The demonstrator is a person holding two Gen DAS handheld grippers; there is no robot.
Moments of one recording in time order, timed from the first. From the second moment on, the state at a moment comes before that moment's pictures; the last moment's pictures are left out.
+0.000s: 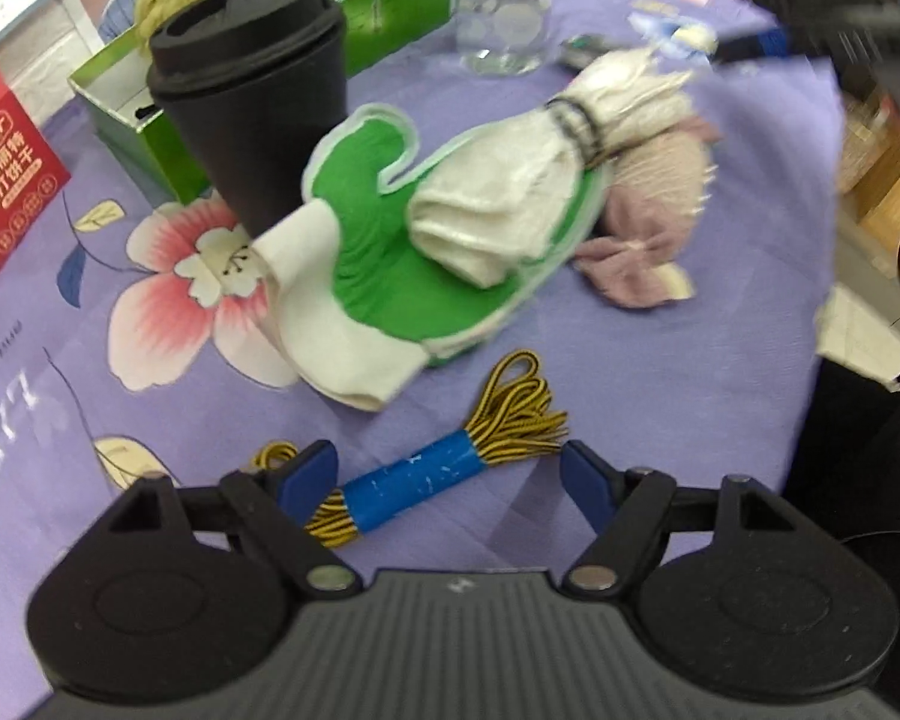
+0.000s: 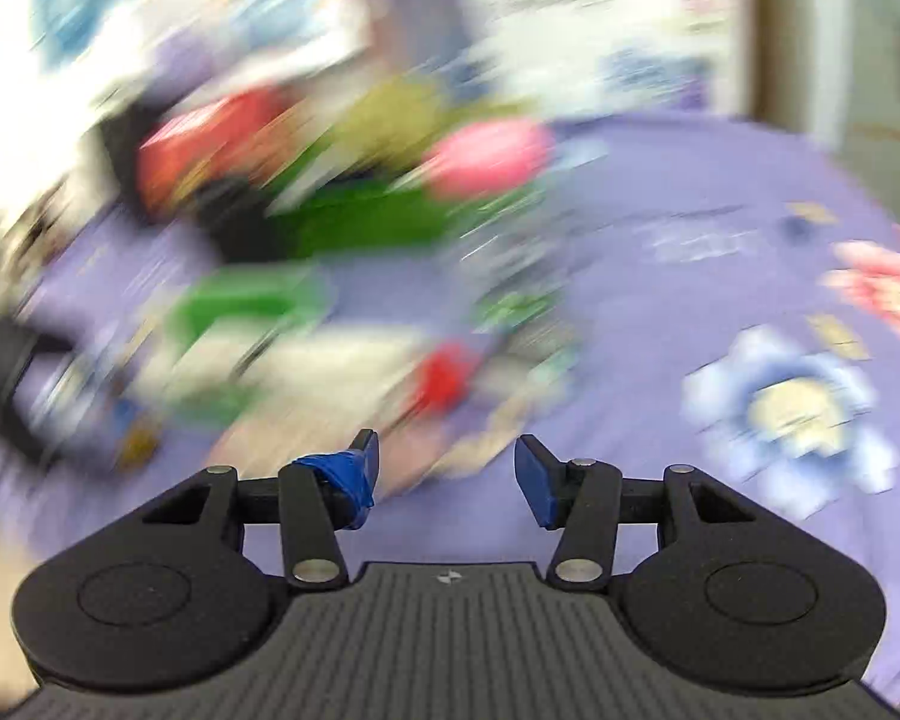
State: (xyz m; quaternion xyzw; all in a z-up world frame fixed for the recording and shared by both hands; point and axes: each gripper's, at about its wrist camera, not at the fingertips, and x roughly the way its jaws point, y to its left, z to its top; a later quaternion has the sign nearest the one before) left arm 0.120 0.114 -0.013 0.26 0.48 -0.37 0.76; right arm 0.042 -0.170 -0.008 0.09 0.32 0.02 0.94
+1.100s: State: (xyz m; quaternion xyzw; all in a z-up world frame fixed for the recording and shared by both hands) left arm 0.108 0.186 0.023 0.14 0.47 -0.33 0.81; right arm 0.092 -0.189 -0.048 0.04 0.33 0.02 0.94
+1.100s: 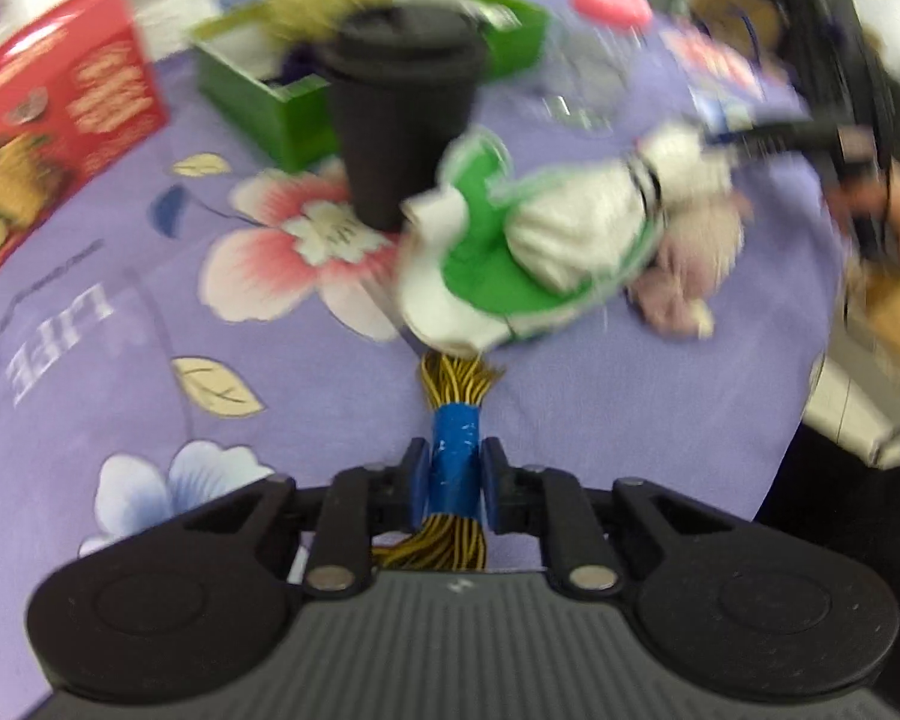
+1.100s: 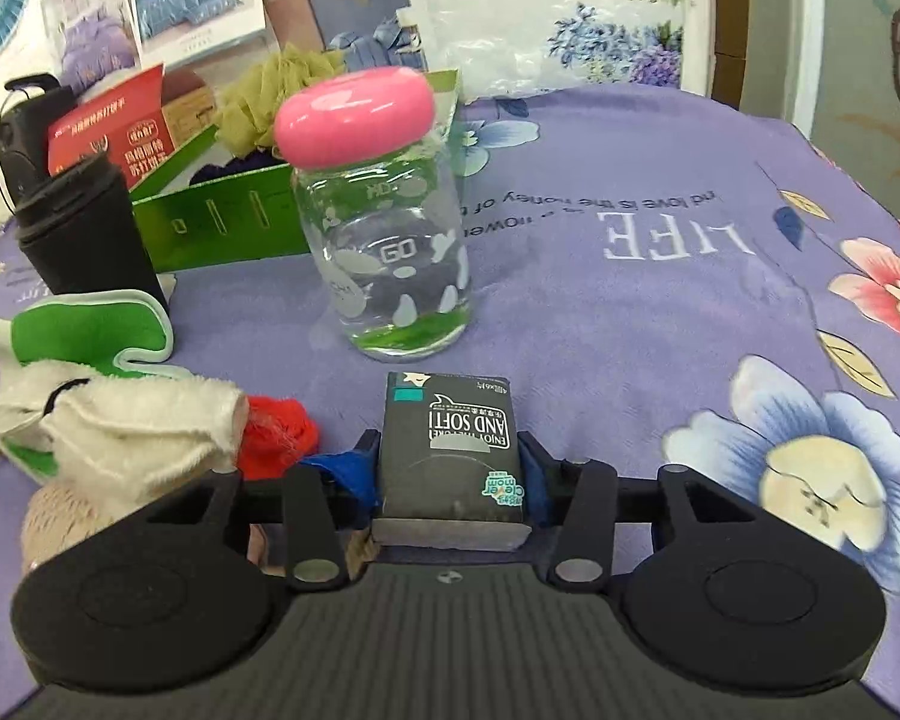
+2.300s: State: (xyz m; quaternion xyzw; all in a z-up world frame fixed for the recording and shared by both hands) left arm 0.112 0.149 -0.015 0.18 0.51 -0.26 0.80; right arm 0.084 -0.182 -0.059 -0.01 0.33 -0.01 0.94
